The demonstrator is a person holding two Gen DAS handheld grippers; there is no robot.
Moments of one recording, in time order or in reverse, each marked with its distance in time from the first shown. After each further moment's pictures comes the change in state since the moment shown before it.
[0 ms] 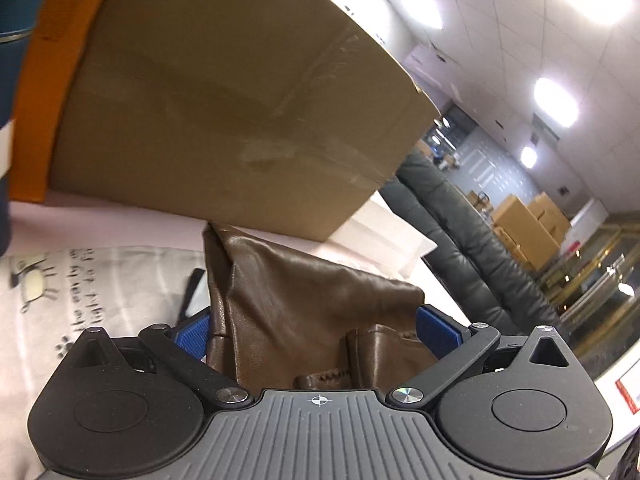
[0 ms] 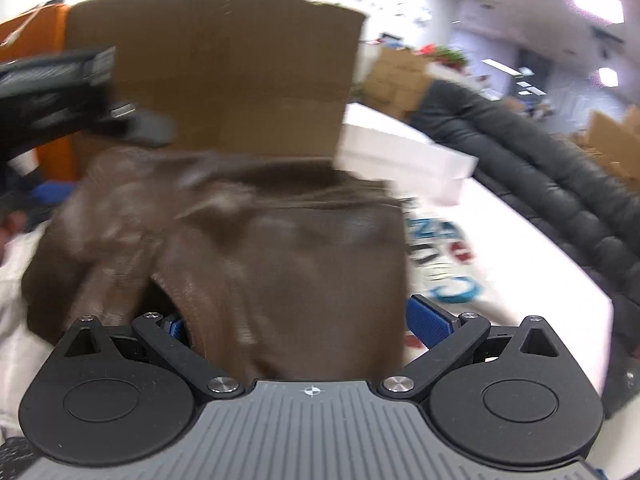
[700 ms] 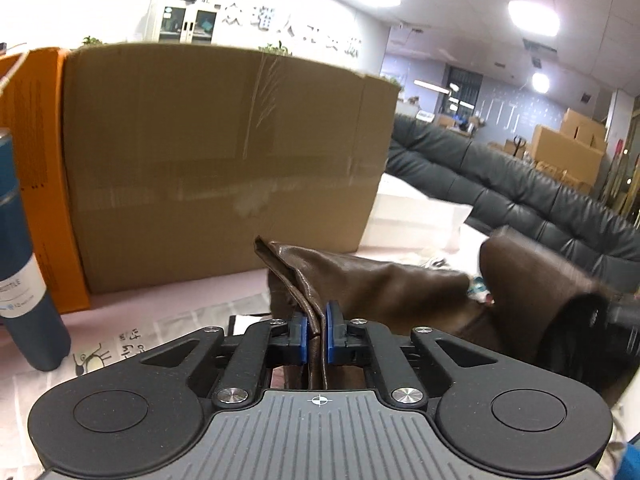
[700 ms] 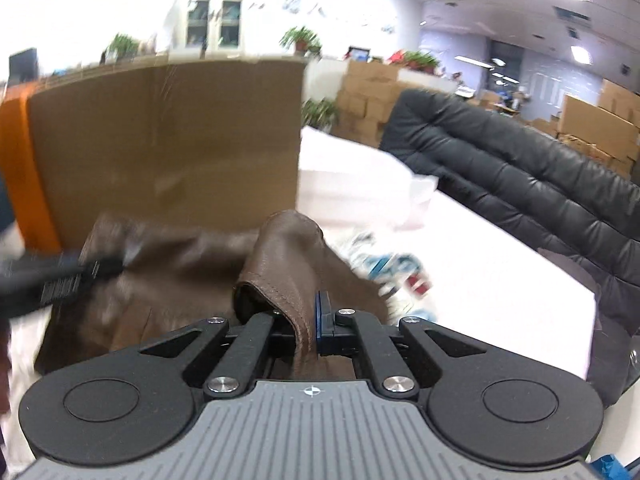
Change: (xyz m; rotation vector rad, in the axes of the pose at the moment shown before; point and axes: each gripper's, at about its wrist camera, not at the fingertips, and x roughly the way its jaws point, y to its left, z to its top) left arm -0.035 -0.060 -0.029 0.374 -0.089 0.228; right arm -0.052 -0.059 0.049 0.170 -0.113 -0.031
